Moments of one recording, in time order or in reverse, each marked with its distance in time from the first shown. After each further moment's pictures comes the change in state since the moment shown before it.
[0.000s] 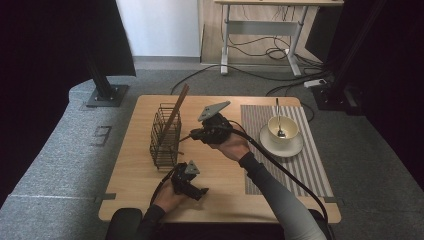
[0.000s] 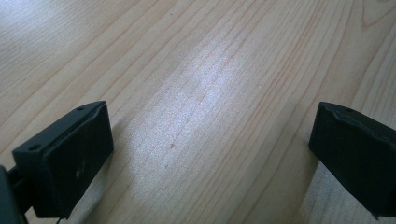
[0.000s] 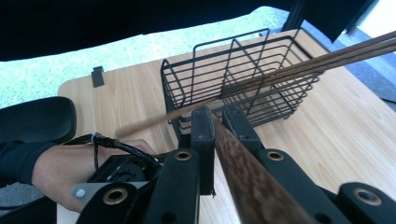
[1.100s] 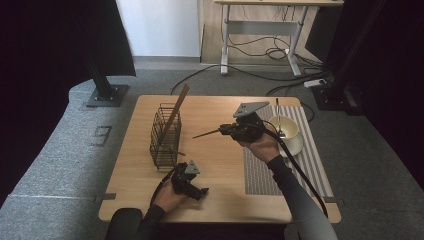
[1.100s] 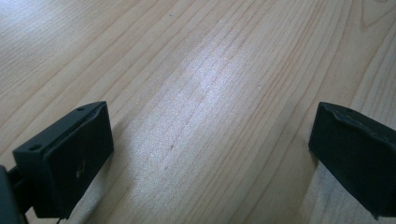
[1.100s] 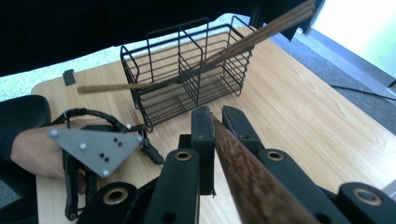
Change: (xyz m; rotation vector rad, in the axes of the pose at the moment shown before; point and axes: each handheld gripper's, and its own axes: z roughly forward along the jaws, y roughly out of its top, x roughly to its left) left arm 0.000 0.000 0.000 -0.002 -0.004 0.001; right arm -0.027 -0.046 -0.065 -0.055 -0.110 0.073
